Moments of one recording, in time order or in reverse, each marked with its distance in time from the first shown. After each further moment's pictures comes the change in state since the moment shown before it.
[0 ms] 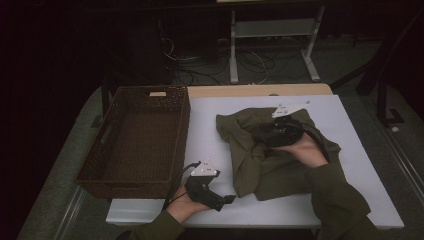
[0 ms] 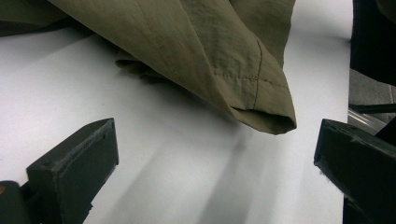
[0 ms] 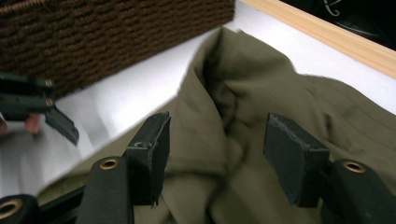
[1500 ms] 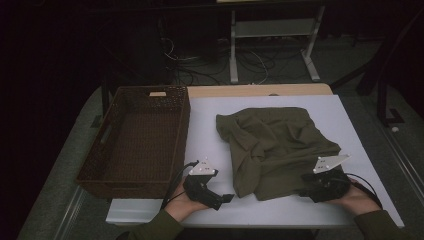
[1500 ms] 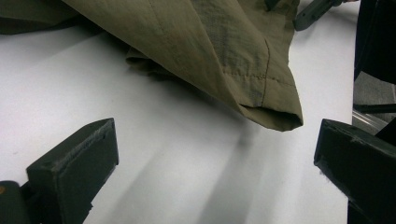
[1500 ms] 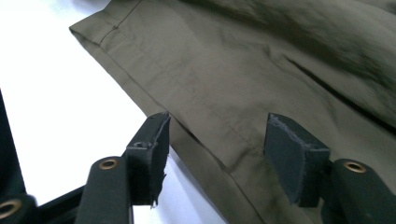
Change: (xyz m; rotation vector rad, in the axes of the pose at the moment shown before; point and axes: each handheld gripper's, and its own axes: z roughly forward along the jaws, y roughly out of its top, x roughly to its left) left arm 0.003 -0.001 -0.003 0.004 0.008 -0.003; right arm 0.014 -0.148 -0.069 0.260 0.020 -0.025
